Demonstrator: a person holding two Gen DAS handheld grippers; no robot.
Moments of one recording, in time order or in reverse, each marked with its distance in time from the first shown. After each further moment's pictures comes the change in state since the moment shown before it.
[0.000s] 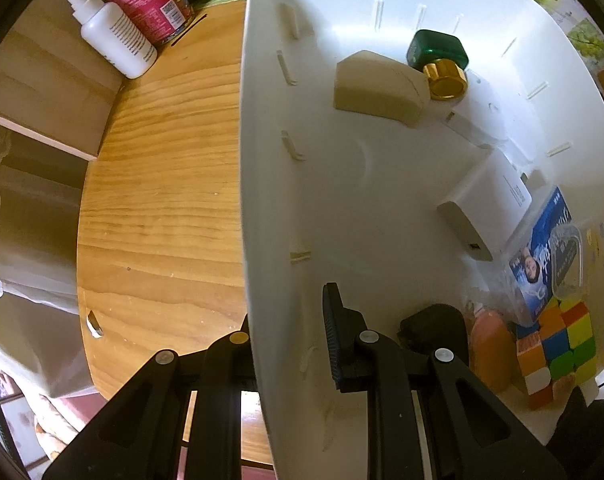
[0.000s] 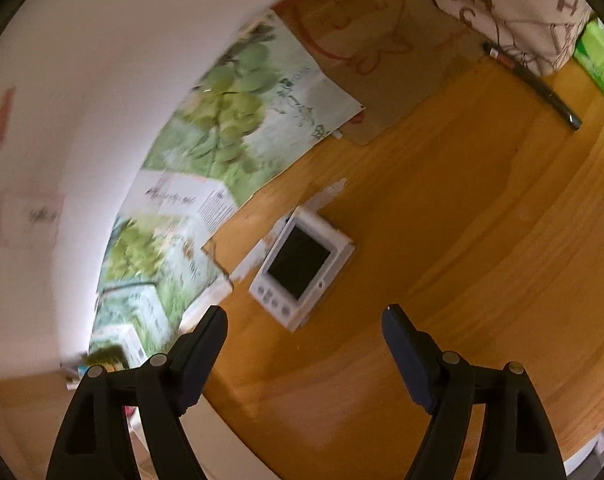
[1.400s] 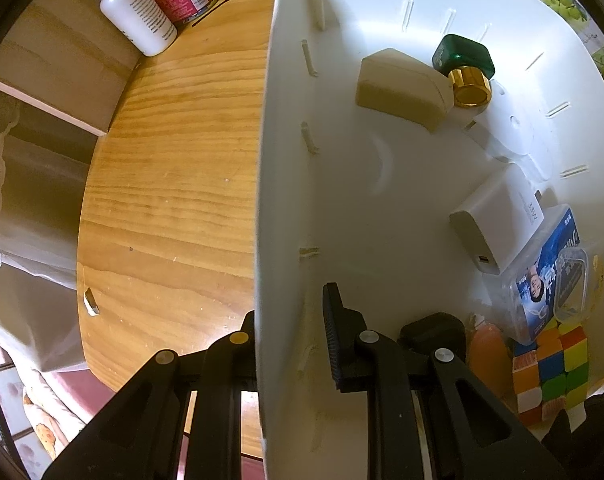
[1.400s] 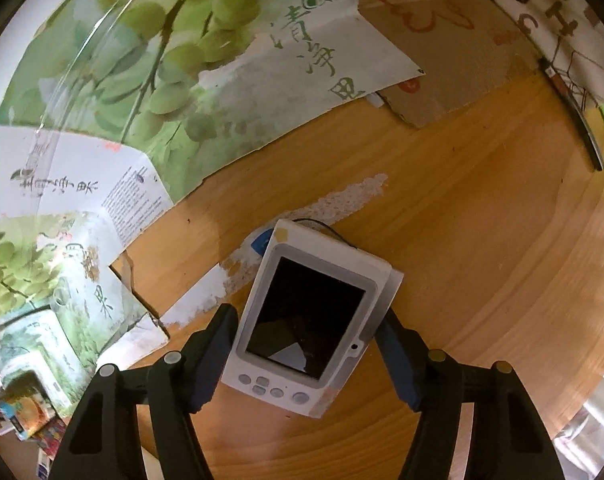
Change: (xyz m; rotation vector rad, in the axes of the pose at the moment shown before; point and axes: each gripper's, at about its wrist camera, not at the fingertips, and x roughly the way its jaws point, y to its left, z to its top) left arm 0.012 0.010 0.005 -0.082 0.030 0.016; right arm 0.103 0.089 0.025 -0.053 0.126 -0.393
